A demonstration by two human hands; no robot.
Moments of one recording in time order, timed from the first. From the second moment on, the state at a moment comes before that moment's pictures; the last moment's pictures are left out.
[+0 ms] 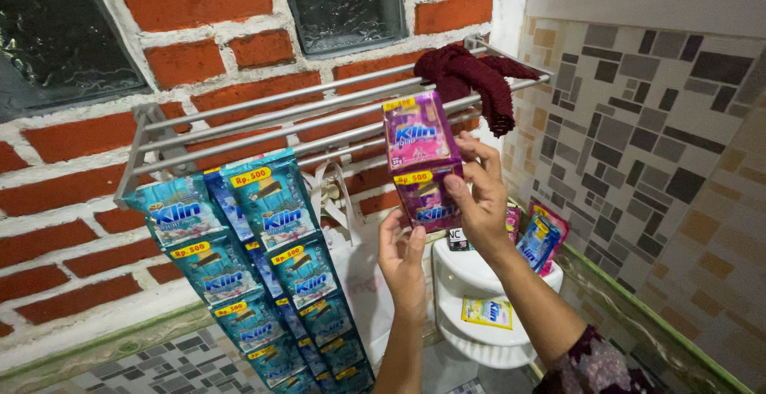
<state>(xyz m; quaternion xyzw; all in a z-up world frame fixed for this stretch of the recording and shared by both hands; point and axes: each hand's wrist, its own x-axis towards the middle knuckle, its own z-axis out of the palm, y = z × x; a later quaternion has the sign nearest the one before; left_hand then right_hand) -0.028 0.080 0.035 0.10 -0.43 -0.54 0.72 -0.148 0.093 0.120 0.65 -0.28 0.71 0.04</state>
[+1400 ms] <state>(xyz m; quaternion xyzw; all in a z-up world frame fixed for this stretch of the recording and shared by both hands) -0.074 0.065 -0.026 0.06 -0.46 -0.70 0.55 -0.217 0.090 0.002 0.47 -0.27 0.80 -0.24</state>
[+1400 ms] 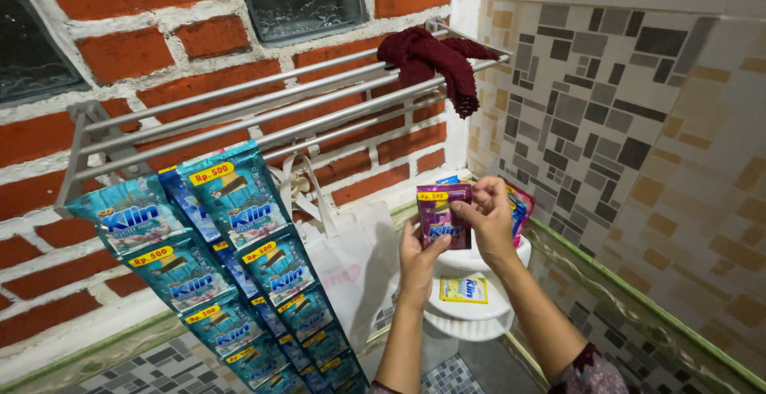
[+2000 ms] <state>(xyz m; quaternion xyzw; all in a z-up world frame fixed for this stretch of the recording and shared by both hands) -0.095 0.009 -0.198 0.22 -0.39 -0.84 0.30 -0.290 0.098 -0.138 0.29 -0.64 0.61 -0.38</state>
